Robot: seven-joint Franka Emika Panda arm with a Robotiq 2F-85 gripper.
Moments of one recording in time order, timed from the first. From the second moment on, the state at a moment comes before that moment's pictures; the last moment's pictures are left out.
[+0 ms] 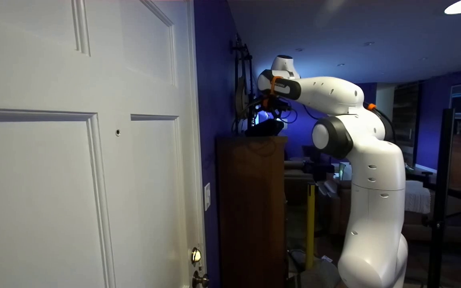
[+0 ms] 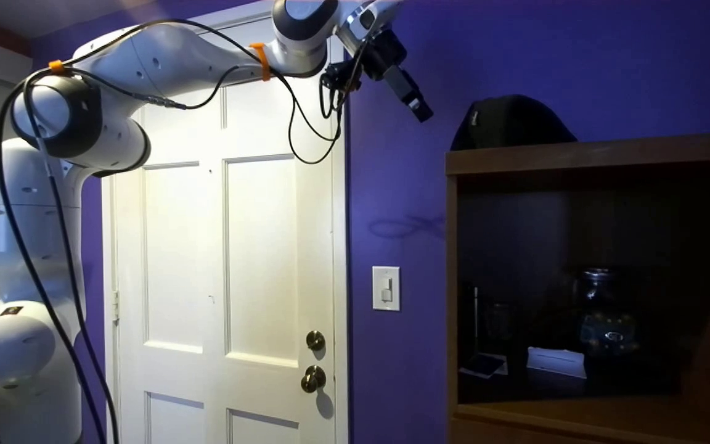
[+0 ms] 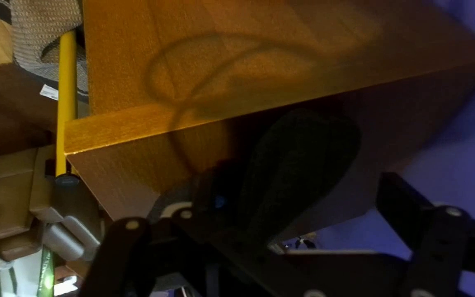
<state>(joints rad) -0.45 0.02 -0.42 -1.22 0.00 1.91 0.54</state>
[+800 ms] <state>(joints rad) -0.36 -0.09 -0.31 -1.25 -0.19 1.91 0.44</state>
